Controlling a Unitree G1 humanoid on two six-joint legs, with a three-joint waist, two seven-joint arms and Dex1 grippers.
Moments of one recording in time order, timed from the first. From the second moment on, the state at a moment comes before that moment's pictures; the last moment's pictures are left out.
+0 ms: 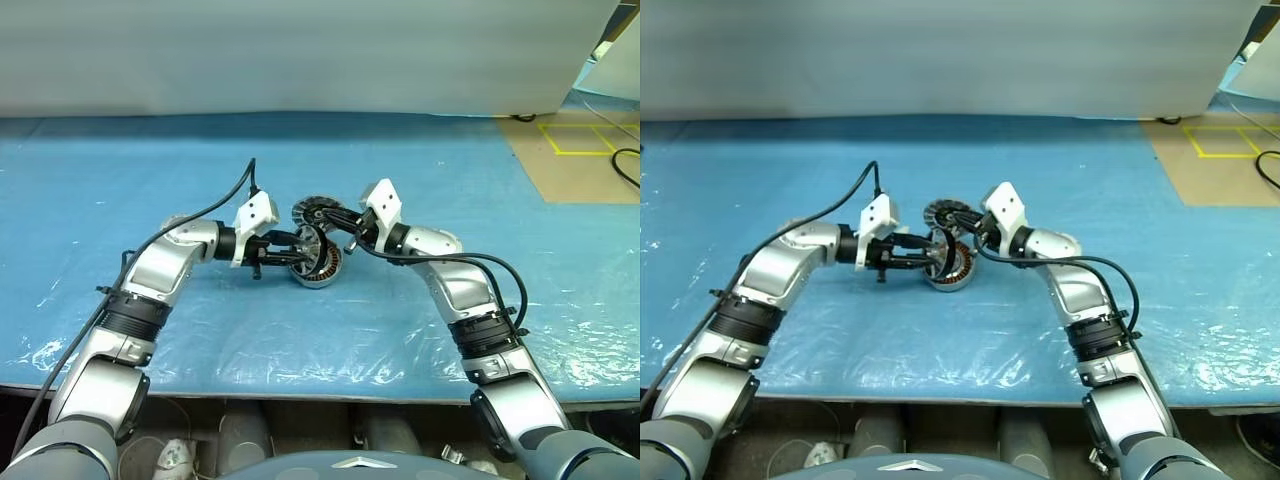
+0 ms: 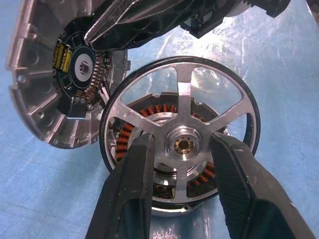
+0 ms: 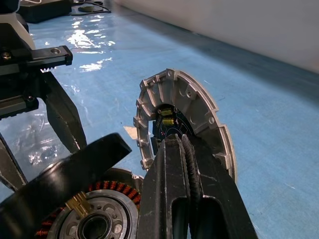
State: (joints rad) left arm -0.61 0.53 -0.23 0.17 -0.24 0.38 -1.18; right arm -0.54 -0.29 0.17 0.13 0.18 0.27 0.72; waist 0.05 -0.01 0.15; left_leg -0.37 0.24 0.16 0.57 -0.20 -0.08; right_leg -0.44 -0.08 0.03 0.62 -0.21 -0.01
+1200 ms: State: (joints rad) left arm -0.67 0.45 -0.26 0.26 -0.19 0.43 -1.15; right arm -0.54 -0.28 0.17 0.13 0.16 0.27 0.72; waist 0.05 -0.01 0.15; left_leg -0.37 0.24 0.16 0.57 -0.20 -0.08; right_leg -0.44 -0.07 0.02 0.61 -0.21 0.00
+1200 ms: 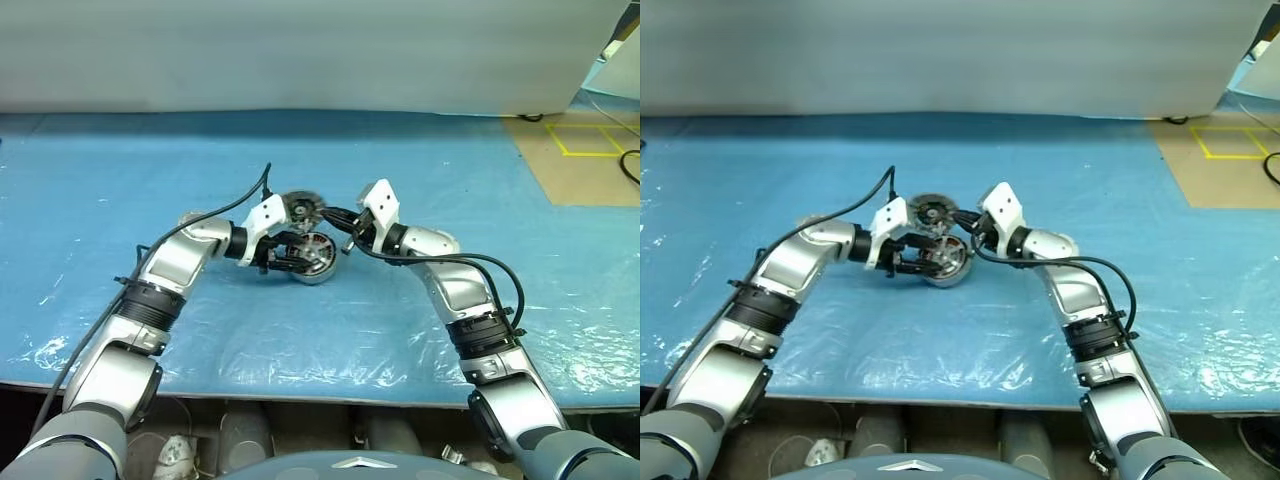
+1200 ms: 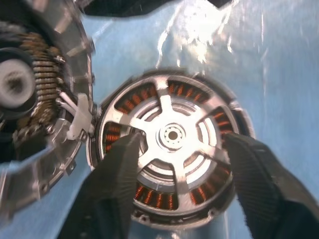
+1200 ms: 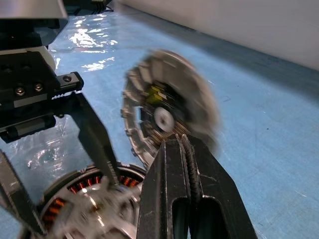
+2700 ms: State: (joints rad) left arm -0.50 0.34 -0.22 0.15 -0.18 0.34 -0.84; right arm -0.54 -0.29 0.17 0.13 0.16 0.26 0.72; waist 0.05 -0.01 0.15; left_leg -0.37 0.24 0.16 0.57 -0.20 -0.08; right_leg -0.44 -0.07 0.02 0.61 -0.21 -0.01
